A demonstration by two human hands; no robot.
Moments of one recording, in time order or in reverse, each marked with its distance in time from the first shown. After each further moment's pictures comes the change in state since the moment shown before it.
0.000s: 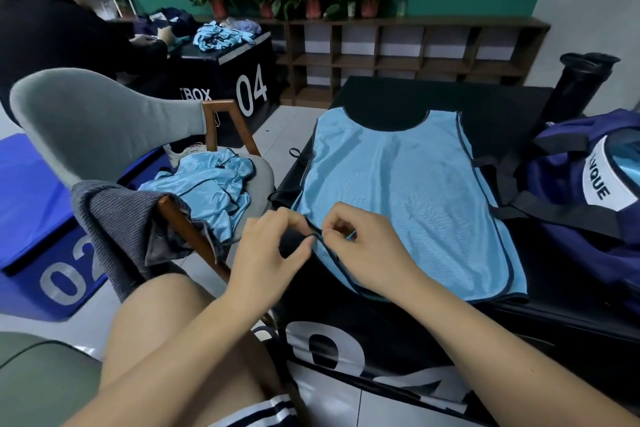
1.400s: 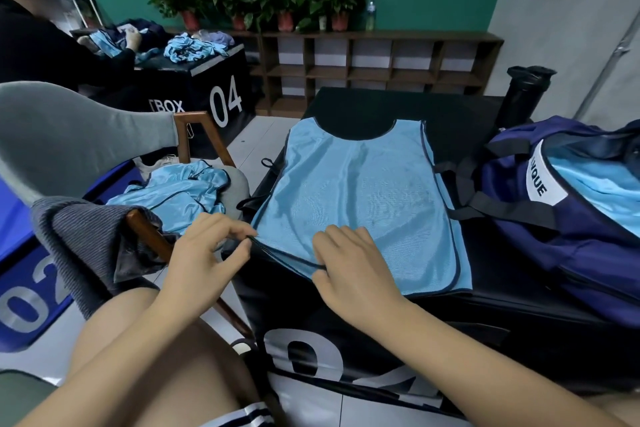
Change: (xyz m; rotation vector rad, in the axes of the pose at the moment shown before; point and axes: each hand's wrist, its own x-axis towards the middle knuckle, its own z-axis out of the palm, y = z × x) left_hand 0.003 -0.030 -0.040 0.020 -0.041 0.084; right_hand -0.037 0.016 0.000 -0.658 0.113 -0.285
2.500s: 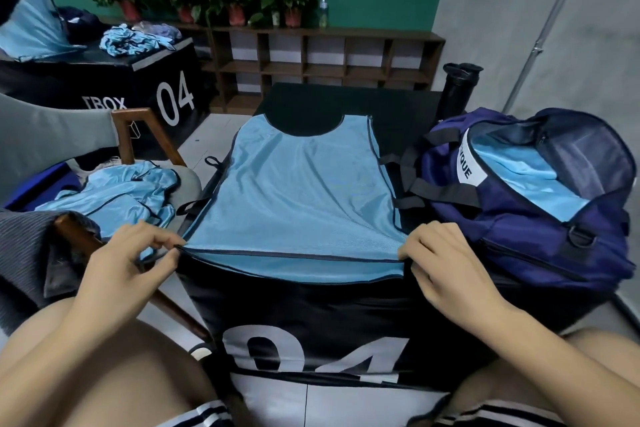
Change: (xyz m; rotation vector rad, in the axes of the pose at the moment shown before) left_hand -0.014 -0.014 -0.014 0.063 -0.050 -0.040; right_hand -0.118 0.125 -0.105 -0.237 -0.004 -0.014
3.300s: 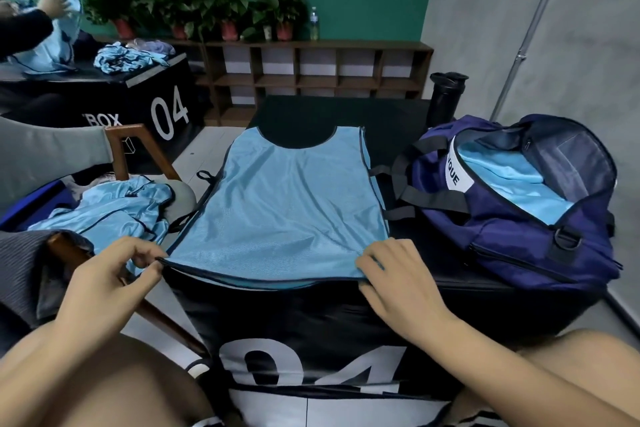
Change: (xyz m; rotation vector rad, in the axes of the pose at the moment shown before) left_hand 0.003 -0.015 -0.002 -0.124 -0.007 -0.166; right_hand 0.015 -0.037 0.038 -0.086 0.013 0.014
